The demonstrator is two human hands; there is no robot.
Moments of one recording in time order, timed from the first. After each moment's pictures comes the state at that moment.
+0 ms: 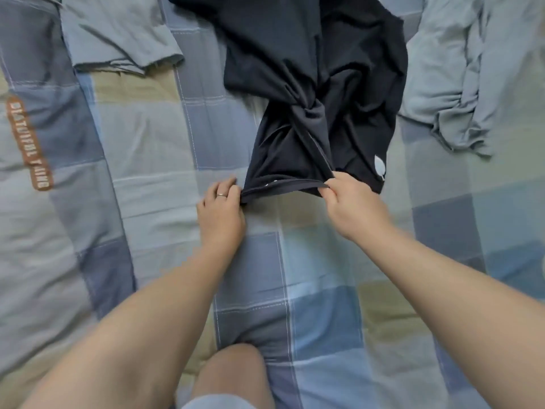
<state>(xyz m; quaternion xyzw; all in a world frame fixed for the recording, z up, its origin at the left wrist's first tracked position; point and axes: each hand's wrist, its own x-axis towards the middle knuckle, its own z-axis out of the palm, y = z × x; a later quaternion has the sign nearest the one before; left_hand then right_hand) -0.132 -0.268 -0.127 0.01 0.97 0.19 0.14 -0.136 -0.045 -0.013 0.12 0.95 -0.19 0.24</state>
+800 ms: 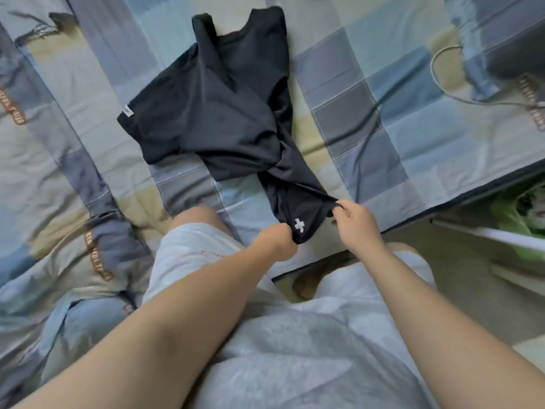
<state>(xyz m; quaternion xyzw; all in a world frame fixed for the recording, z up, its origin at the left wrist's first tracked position) 0.250 -0.051 -0.010 0.13 0.79 0.04 0.59 0.308 0.121 0.032 0.37 0.77 -0.45 0.24</state>
